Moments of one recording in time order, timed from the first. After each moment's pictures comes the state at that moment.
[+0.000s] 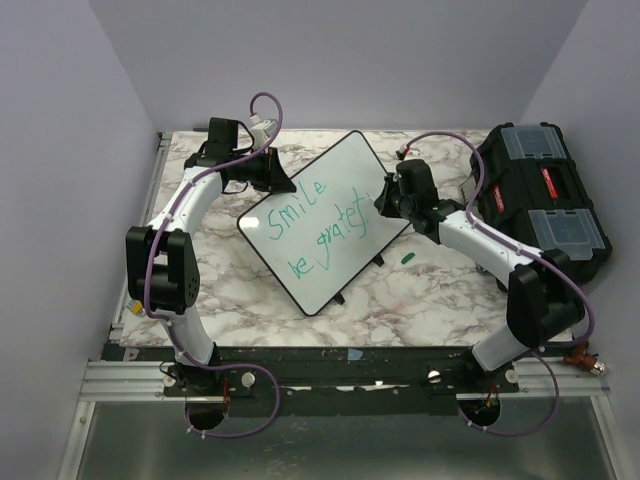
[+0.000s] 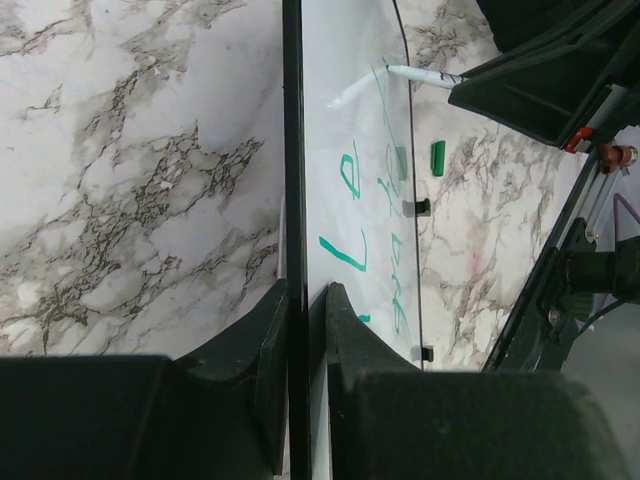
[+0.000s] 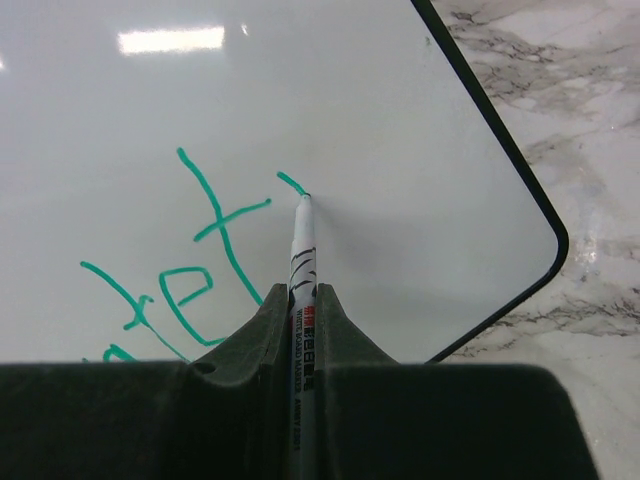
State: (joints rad) left arm -0.14 1.79 1.52 -0.50 0.87 -0.02; right arm 0.47 1.58 1.11 -0.13 0.10 0.41
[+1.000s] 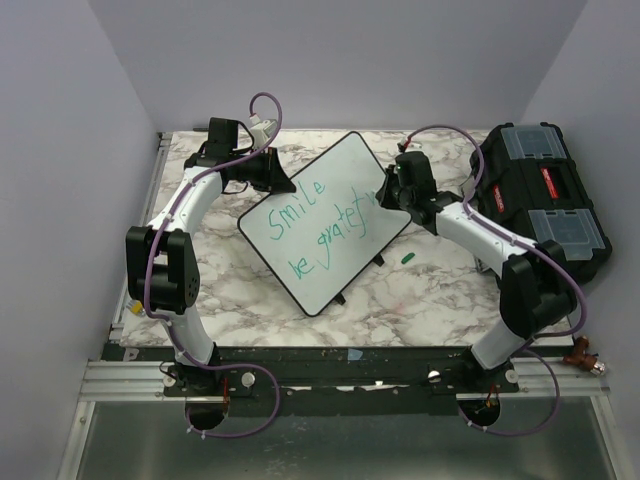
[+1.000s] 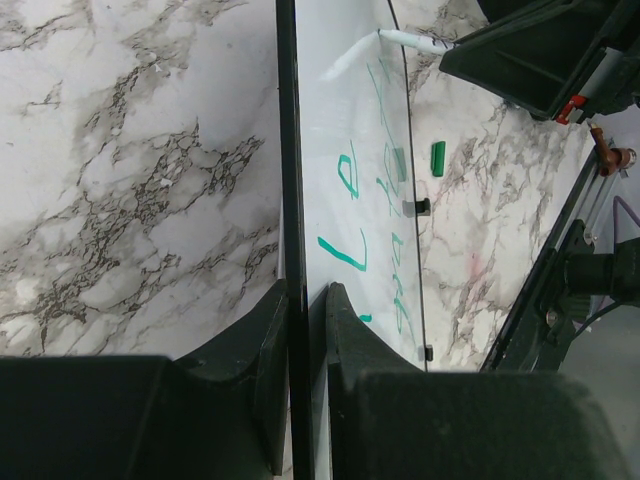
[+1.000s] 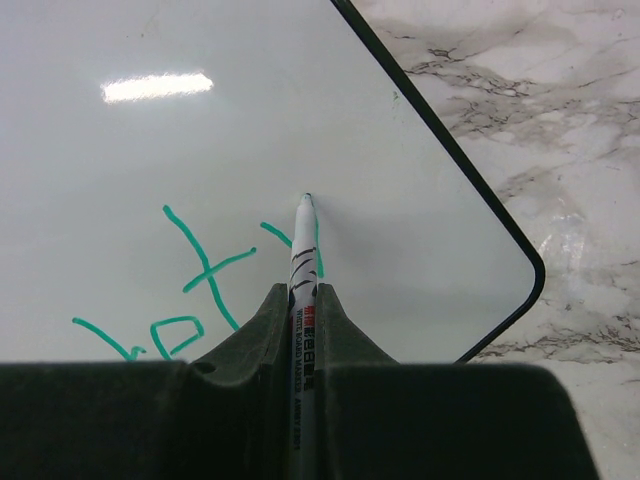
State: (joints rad) left arm -0.14 1.79 1.52 -0.50 0.87 -0.03; right arm 0.45 1.63 1.16 -0.13 0.12 0.42
